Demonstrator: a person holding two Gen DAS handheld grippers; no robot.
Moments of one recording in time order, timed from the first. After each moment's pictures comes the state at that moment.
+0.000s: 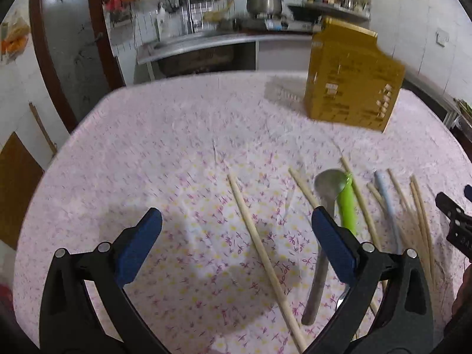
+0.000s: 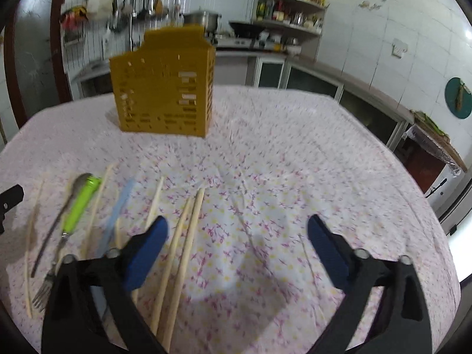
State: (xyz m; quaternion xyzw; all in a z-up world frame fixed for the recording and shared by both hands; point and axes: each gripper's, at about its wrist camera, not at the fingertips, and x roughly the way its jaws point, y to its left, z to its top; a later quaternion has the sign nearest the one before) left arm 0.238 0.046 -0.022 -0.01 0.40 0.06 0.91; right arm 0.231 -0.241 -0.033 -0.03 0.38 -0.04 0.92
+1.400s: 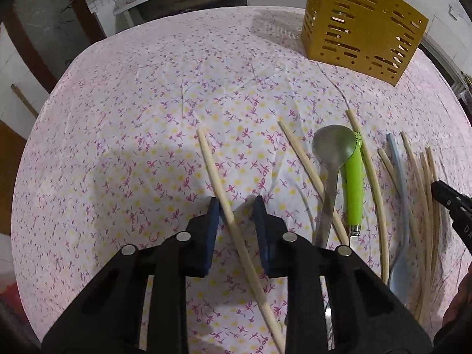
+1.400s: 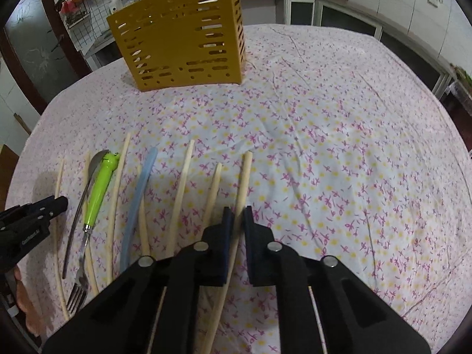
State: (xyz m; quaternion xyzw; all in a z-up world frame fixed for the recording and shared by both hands) left arm 0.298 0.016 -0.056 -0.01 0.54 0.04 0.84; right arm 0.269 -0.232 -0.054 0.04 0.50 0.04 0.86
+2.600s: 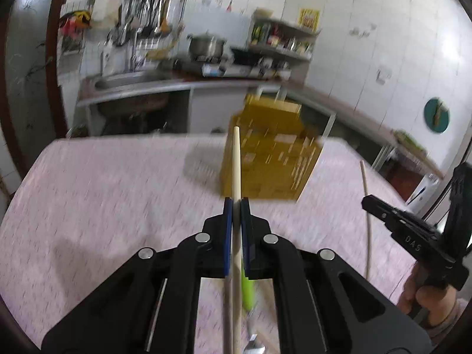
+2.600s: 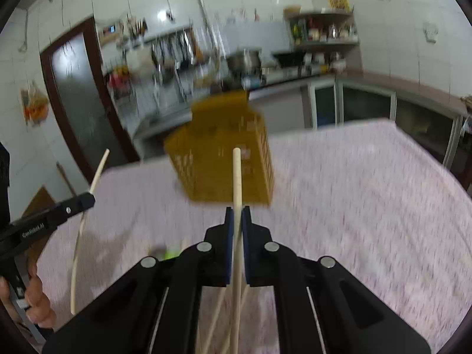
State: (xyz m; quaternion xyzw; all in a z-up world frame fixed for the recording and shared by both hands) left arm 0.275 0.005 0.067 -0.08 0.28 -0.11 0.95; right arm 0.255 -0.258 0.043 0.11 0.24 0.12 0.96
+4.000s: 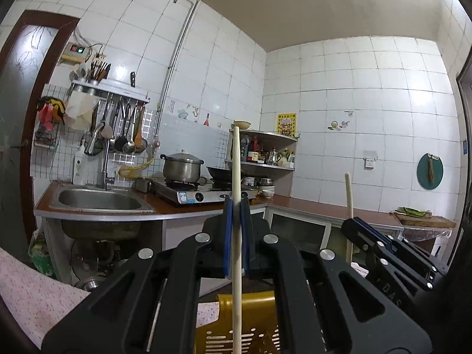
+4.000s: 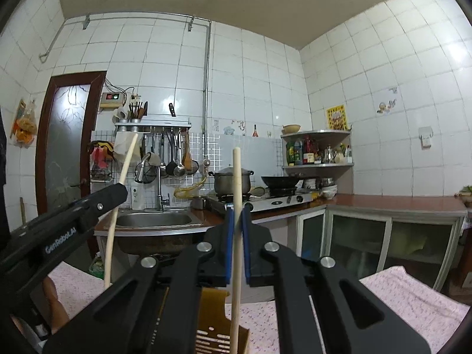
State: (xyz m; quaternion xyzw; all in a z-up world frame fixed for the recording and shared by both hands) left arm 0.446 -0.050 0.097 -0.07 -0.01 -0.12 0.99; right arm 0.402 -0.224 0.094 0.03 -0.03 0.06 1.00
